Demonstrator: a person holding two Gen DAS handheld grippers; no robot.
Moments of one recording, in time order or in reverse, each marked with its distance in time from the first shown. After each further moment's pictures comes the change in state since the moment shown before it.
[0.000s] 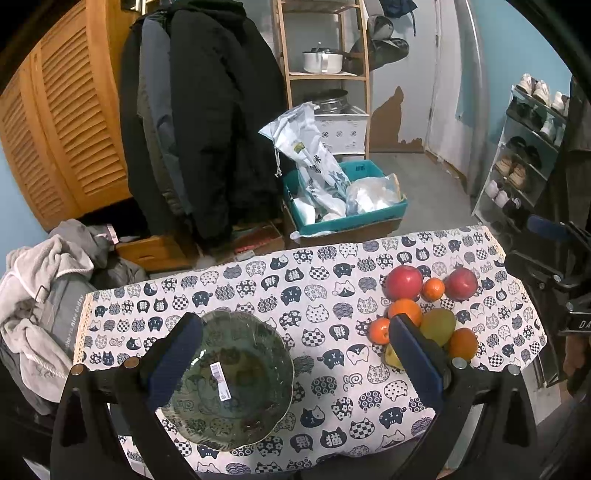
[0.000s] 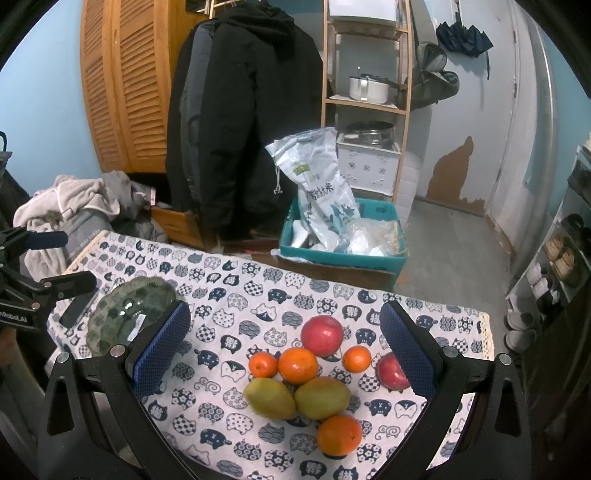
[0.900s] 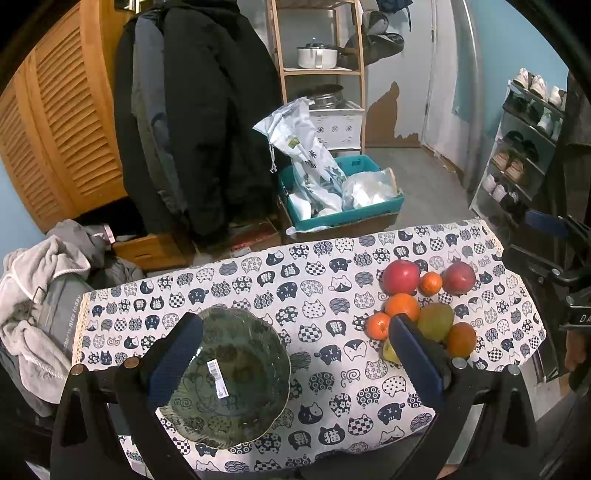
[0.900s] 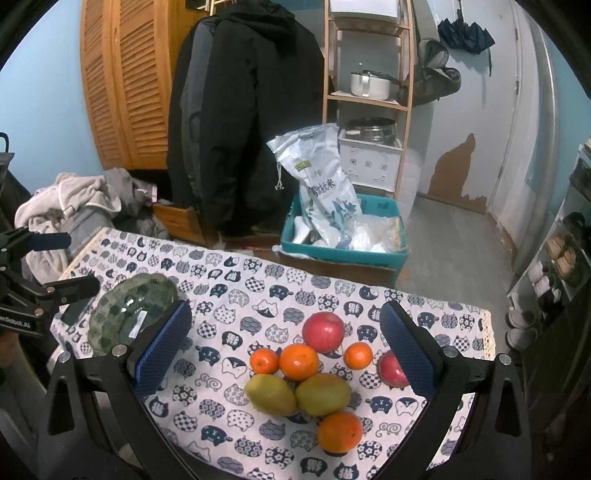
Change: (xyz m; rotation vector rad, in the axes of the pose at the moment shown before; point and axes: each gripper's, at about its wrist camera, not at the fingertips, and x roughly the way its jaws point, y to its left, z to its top) left arm 0.003 -0.006 -0.005 0.010 0.011 -0.005; right arm 0.002 0.001 -0.008 0.001 0.012 0.002
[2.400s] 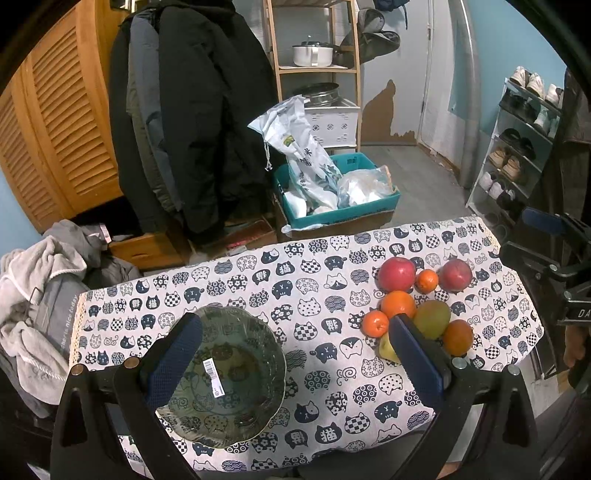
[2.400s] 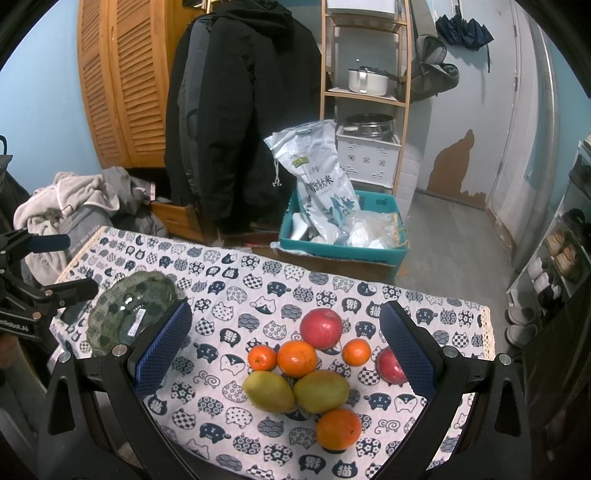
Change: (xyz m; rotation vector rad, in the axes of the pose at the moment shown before) left arm 0.001 -0.005 -0.002 0.001 0.003 -0.004; right arm 0.001 -0.003 0.002 0.005 0.016 0.000
